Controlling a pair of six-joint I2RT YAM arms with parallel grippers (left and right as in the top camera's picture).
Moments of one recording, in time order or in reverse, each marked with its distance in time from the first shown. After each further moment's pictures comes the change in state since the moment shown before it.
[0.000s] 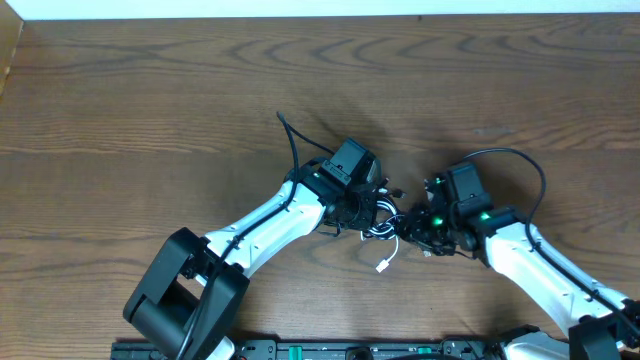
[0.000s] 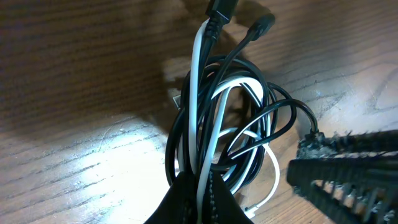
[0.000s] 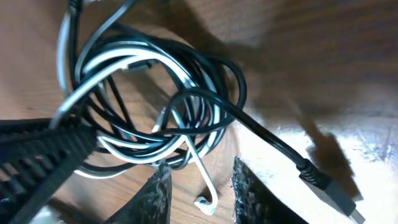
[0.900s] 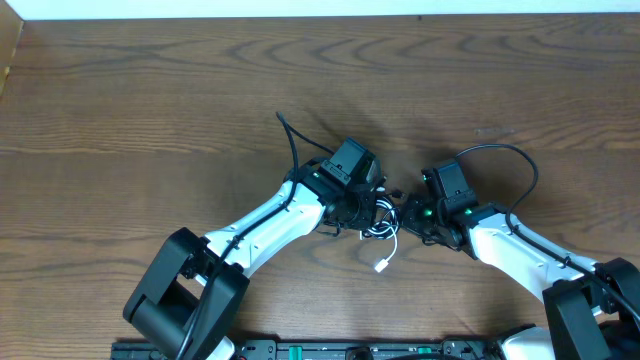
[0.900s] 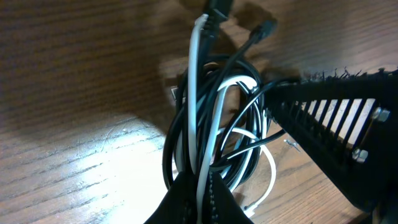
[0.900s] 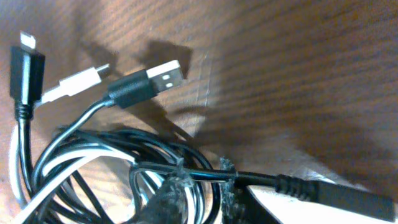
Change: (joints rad) left arm 0.000 0.000 0.000 0.000 -0.003 0.000; right arm 0.024 0.136 0.001 0.185 0.148 0.102
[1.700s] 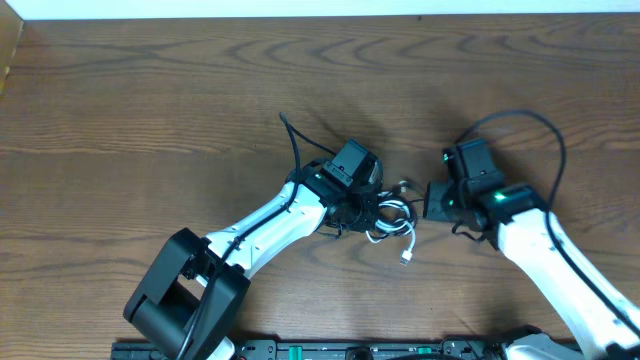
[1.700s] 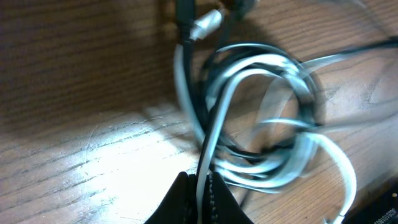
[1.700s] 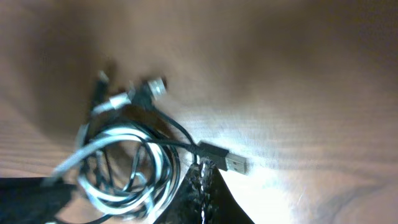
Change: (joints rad) left arm -0.008 0.000 0.000 0.000 0.016 0.000; right arm -0.061 -0.220 0.222 -0.407 0.234 -0.396
